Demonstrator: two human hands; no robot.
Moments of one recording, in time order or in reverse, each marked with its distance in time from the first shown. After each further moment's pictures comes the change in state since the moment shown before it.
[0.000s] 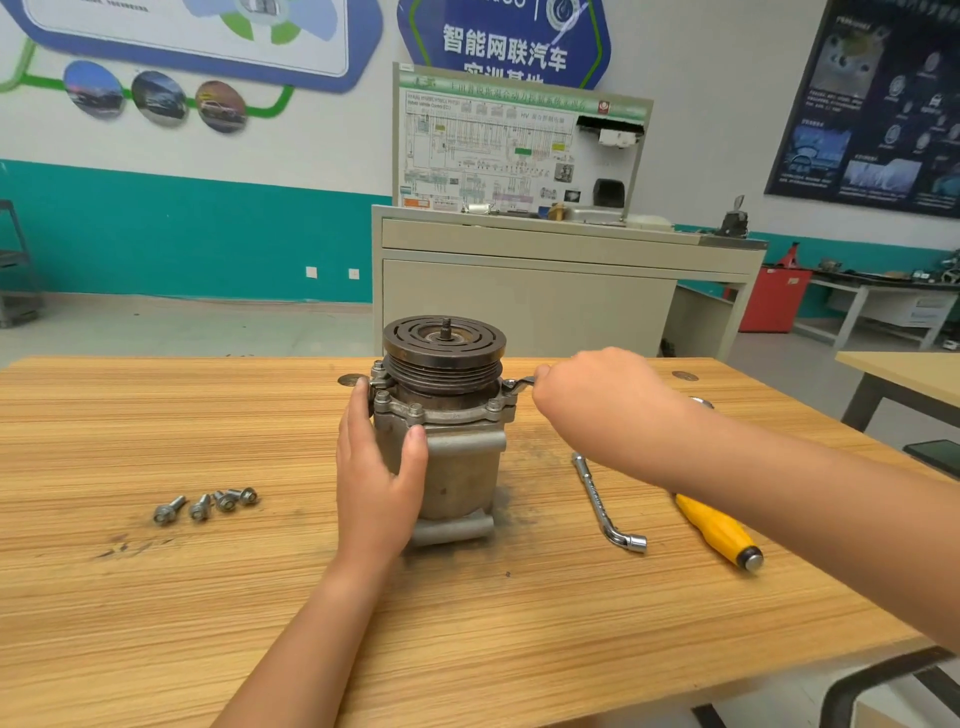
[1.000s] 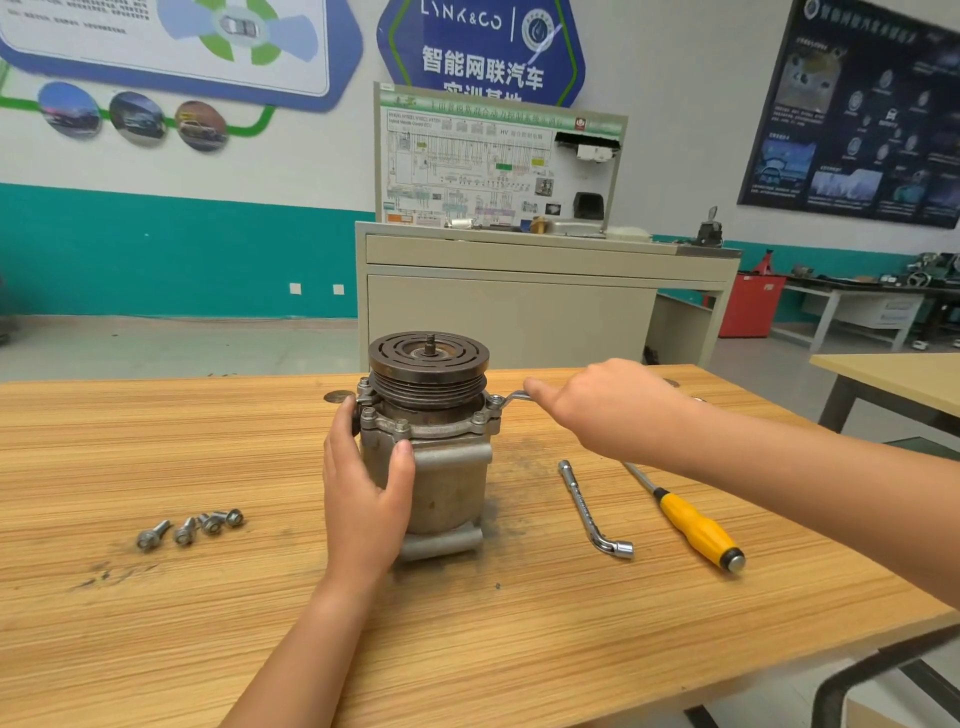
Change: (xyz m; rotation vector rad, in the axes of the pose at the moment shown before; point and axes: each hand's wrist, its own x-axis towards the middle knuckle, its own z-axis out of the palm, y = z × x) left_hand 0.001 0.002 -0.001 -0.060 0.007 -0.010; right_hand 0.008 0.029 0.036 -0.099 0.098 -0.066
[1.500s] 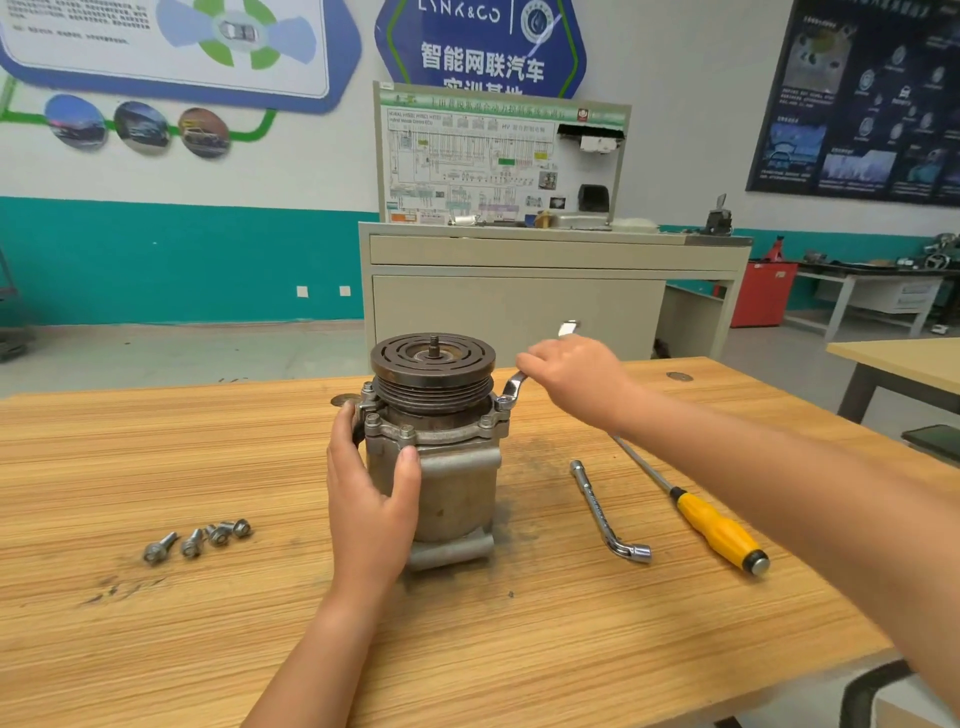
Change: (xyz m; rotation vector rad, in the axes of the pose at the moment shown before) left_hand 0.000 0.001 -0.001 -0.022 -0.019 -0.026; right_hand 0.061 0.007 0.055 0.259 0.277 0.066
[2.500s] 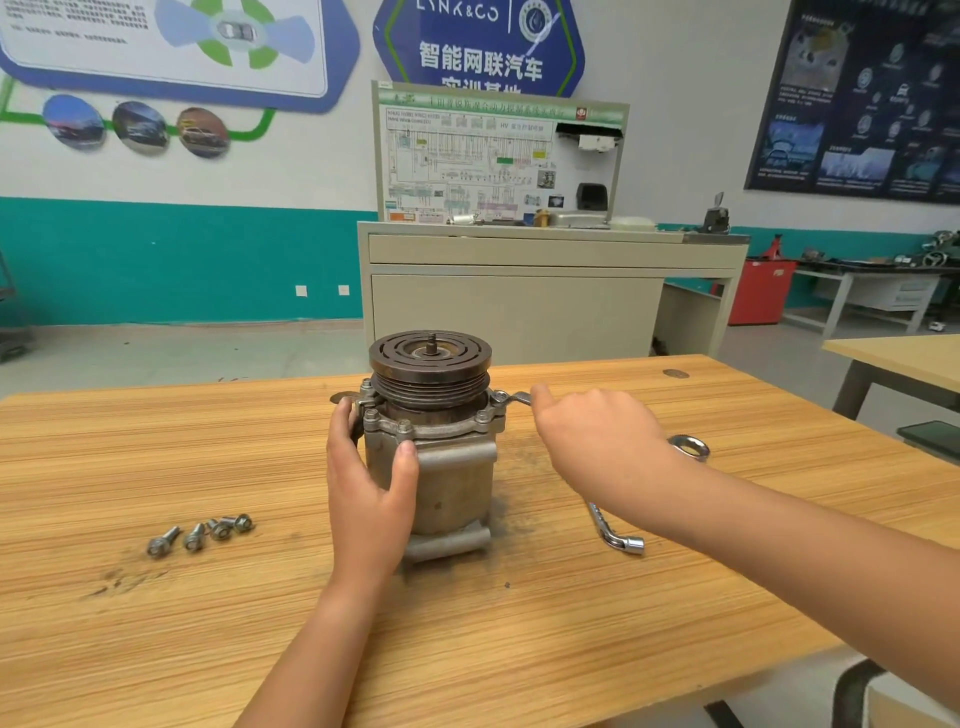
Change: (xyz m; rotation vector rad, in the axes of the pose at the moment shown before) left_hand 0.001 -0.001 0.001 -0.015 0.012 -0.002; right_hand -0.056 -0.054 -0.065 -0.016 -0.199 0.206
